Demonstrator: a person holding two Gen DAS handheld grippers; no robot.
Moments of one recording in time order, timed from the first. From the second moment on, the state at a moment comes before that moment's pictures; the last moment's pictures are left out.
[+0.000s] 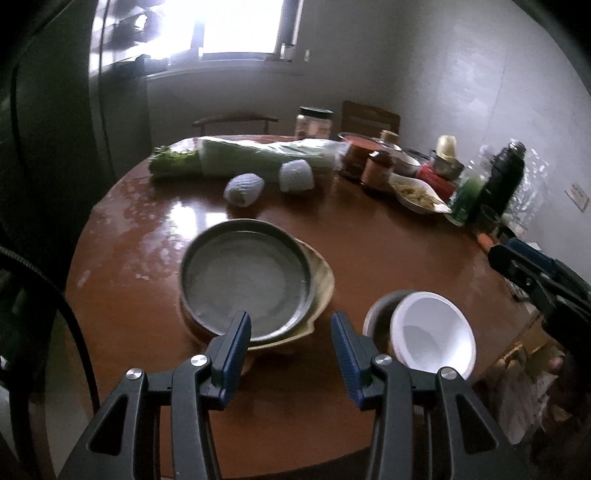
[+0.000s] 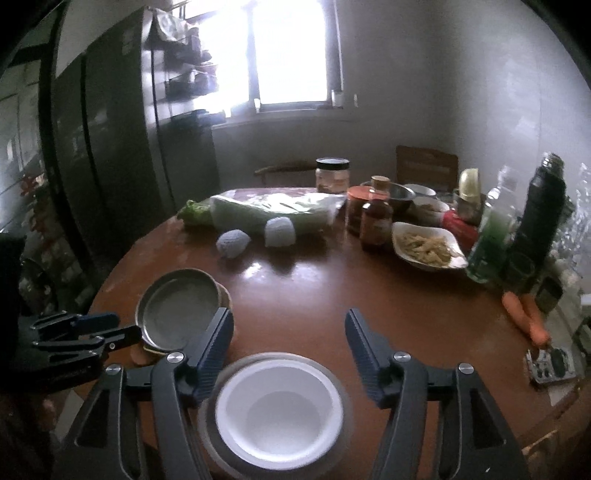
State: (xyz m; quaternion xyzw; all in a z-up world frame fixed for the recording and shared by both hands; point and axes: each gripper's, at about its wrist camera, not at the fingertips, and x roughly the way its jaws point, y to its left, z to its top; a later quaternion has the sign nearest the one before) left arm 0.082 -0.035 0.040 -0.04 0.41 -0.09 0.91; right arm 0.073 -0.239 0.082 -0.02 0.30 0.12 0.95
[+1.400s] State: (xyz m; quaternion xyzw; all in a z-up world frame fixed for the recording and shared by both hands) left arm 0.113 -0.119 -0.022 -0.05 0.49 -0.15 0.86; right arm 0.090 -0.301 -0.022 0.07 0.42 0.12 0.89
